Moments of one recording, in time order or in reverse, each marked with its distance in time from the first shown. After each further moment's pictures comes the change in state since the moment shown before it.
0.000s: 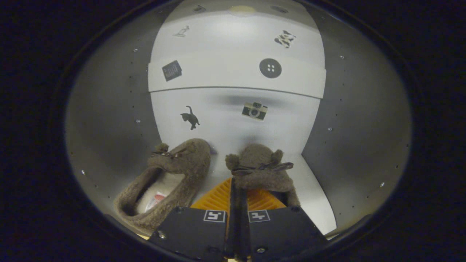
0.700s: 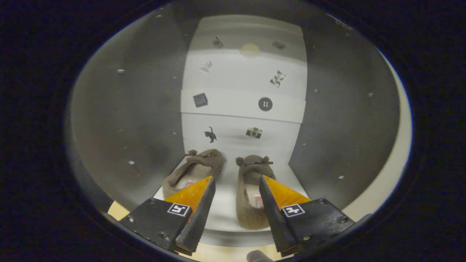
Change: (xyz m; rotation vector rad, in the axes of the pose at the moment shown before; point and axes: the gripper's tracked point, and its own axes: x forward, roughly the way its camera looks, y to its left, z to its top) arm -0.139 0.017 -0.001 -0.080 -0.243 0.025
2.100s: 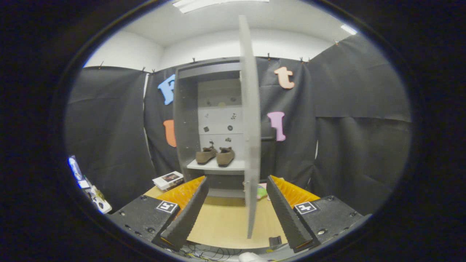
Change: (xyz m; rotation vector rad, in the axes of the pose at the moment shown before) arm -0.458 -0.192 -0.093 0.150 -0.169 0.037
